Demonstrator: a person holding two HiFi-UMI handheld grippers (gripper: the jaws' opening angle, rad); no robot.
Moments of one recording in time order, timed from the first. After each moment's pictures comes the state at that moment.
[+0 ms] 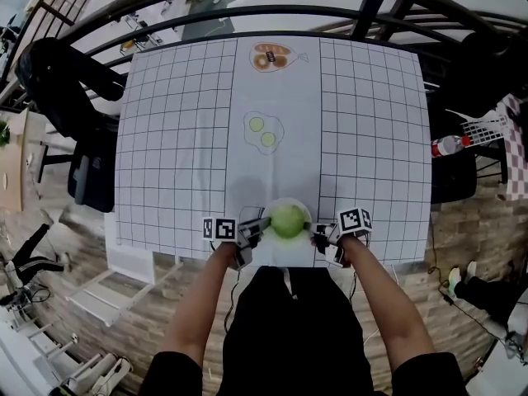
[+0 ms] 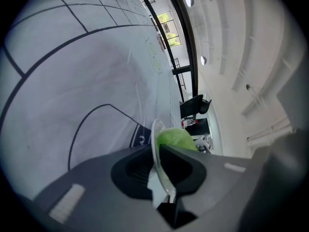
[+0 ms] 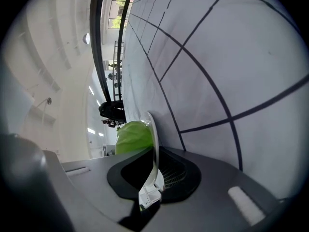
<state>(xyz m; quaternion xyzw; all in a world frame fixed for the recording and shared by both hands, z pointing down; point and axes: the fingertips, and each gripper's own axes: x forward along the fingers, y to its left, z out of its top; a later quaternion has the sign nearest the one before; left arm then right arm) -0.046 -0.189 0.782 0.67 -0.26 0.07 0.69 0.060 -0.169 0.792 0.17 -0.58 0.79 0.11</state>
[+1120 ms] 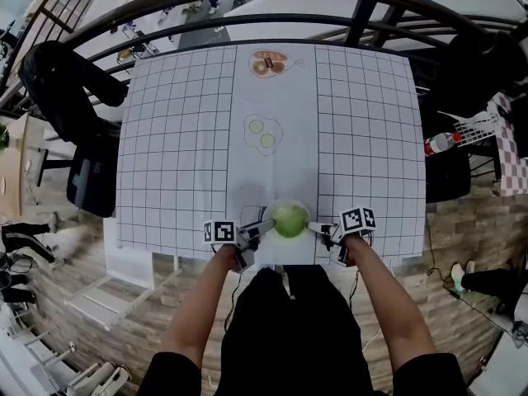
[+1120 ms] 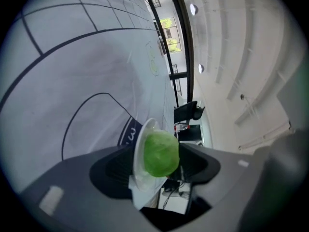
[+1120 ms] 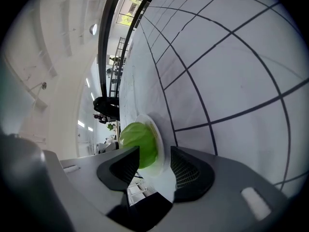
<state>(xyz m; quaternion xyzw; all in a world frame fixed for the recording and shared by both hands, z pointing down) -0.046 -0.178 0.765 0.67 -0.25 0.02 0.70 0.080 -0.163 0.784 0.22 -0.61 0.74 0.16</state>
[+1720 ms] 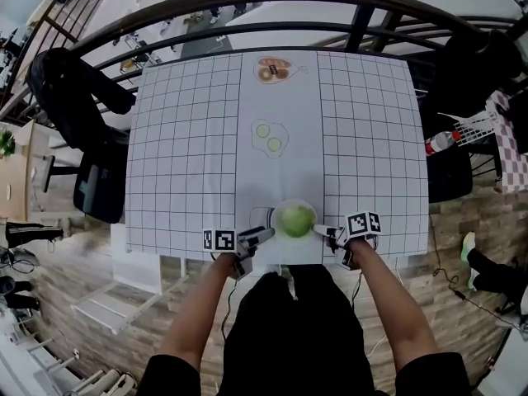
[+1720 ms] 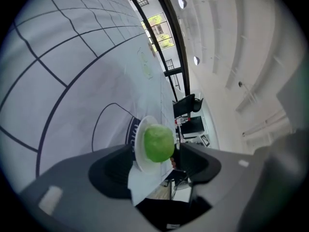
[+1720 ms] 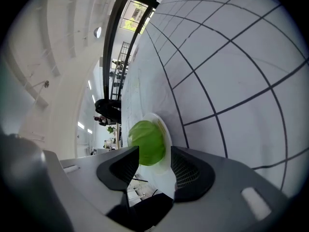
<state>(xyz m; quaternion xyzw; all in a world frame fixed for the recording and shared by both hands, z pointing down) -0.073 -0.157 0.743 0.70 -0.25 0.06 0.67 0.076 -0.157 0.766 0.24 -0.63 0.73 0.14</state>
